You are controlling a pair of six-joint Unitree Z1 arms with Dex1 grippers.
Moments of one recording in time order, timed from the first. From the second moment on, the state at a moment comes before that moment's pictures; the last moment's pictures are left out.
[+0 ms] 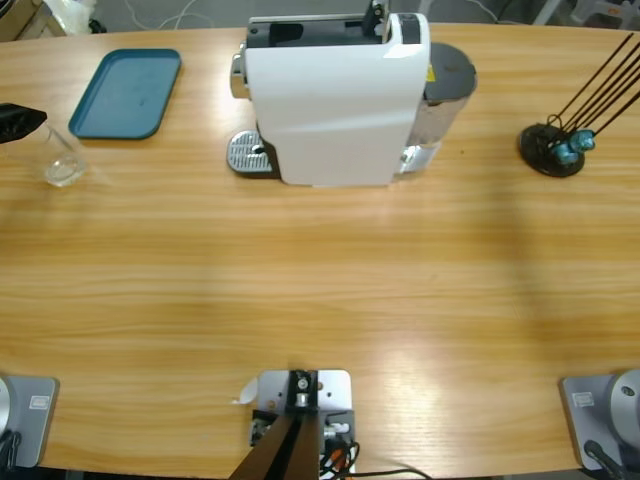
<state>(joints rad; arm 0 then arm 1) -0.53 1.03 -0.74 0.29 0.12 -0.09 0.18 1.35 -1.12 0.66 -0.30 0.28</state>
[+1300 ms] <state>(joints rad) -0.61 1.03 -0.69 0.23 0.12 -0.02 1.07 1.50 -1.78 1.07 -0.06 -0.47</state>
